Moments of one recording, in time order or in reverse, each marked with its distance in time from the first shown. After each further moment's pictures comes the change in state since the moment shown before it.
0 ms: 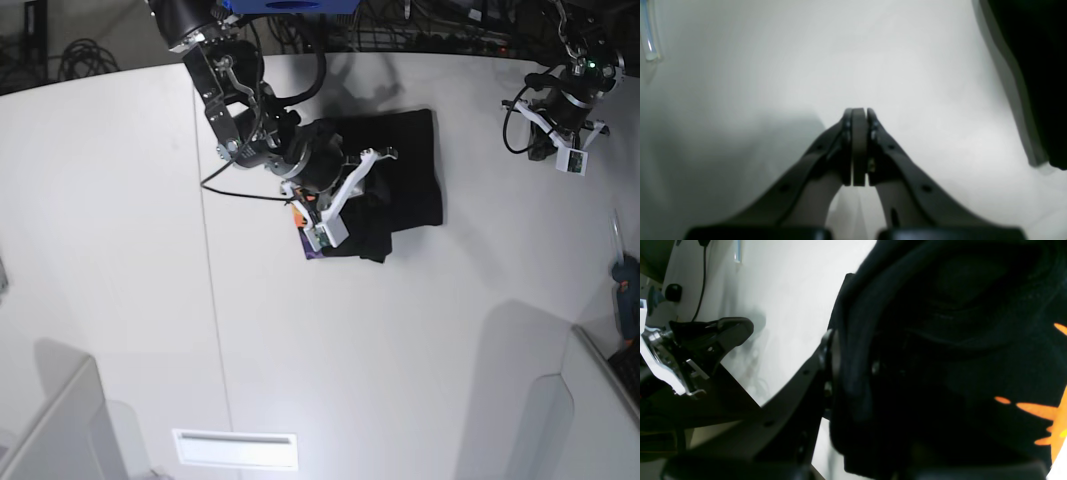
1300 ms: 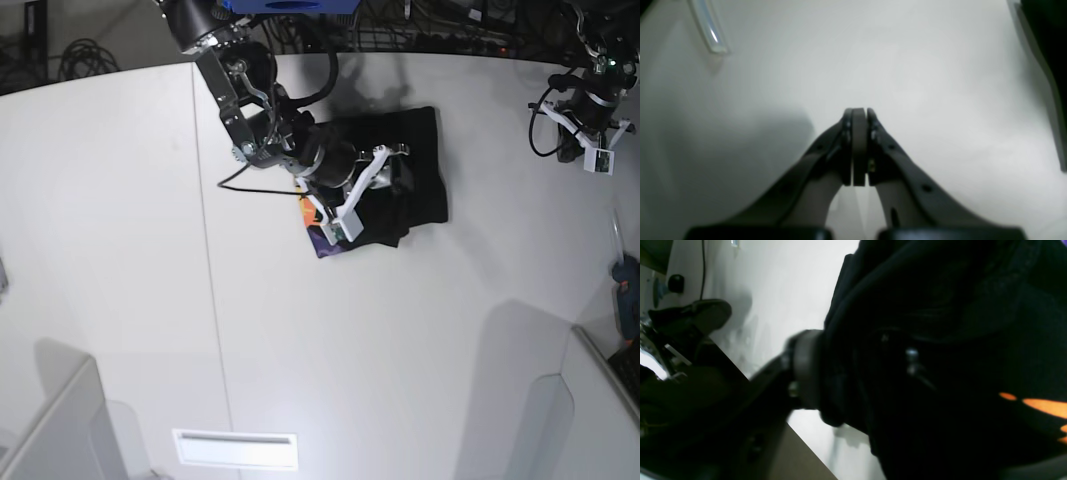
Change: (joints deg) left arm -0.1 -1.7 -5.8 0.0 0.2 -0.2 0.0; right arm 0.7 -2.2 -1.7 -4.2 0.1 0.0 -1.5
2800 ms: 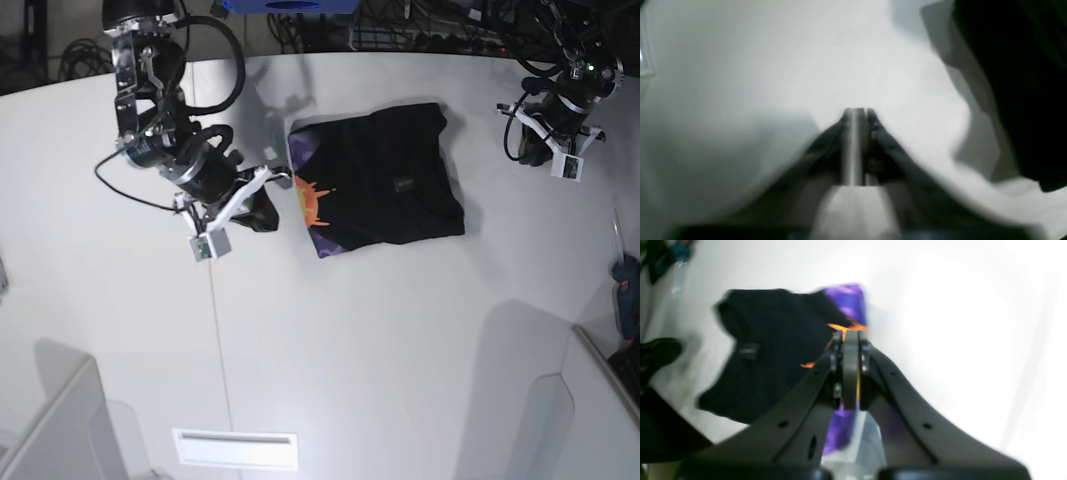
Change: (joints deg) left arm -2.4 4.8 3.5 2.6 -2.4 -3.3 5.5; right arm -6.0 10.8 21.9 14.0 0.3 8.2 -0.7
